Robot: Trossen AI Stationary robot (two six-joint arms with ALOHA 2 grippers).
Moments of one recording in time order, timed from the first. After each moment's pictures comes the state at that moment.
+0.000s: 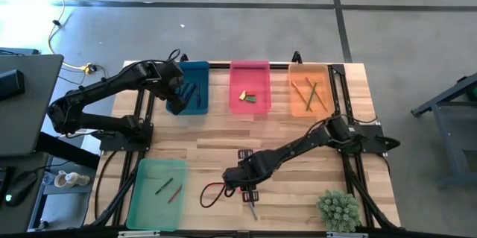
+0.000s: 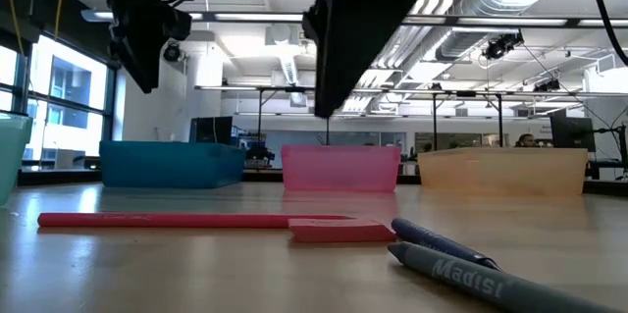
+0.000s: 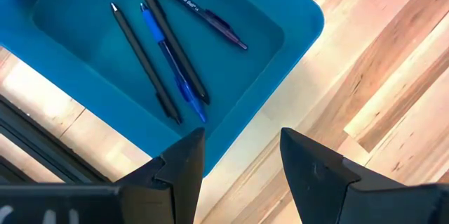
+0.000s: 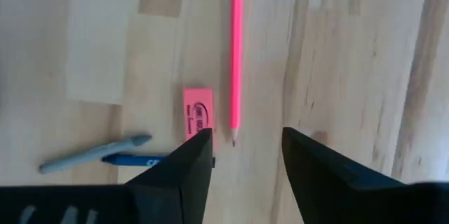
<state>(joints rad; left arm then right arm) 0.70 1.12 0.99 -1.16 0.00 -0.14 0.40 2.22 1.93 -1.01 0.07 0.26</state>
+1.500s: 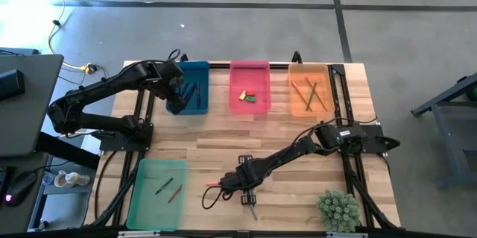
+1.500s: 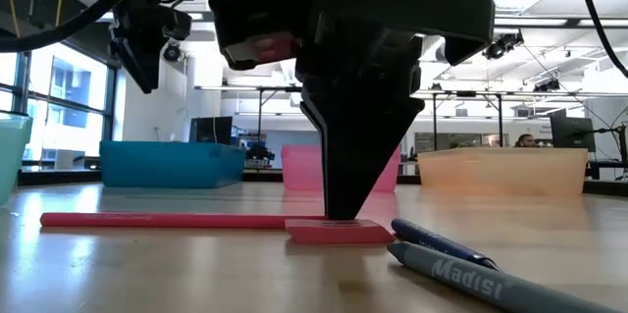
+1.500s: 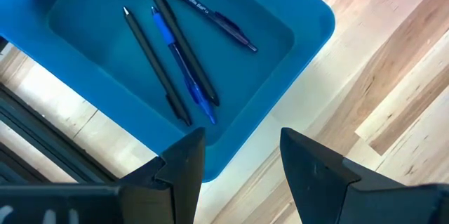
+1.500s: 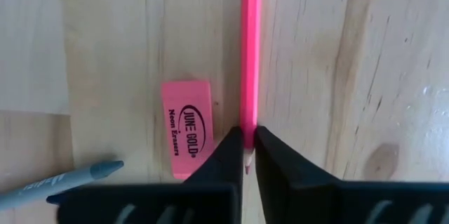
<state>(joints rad) 0.70 1.12 0.99 -1.15 -0.04 -0.13 0.41 2.40 1.94 -1.01 0.03 0.31</state>
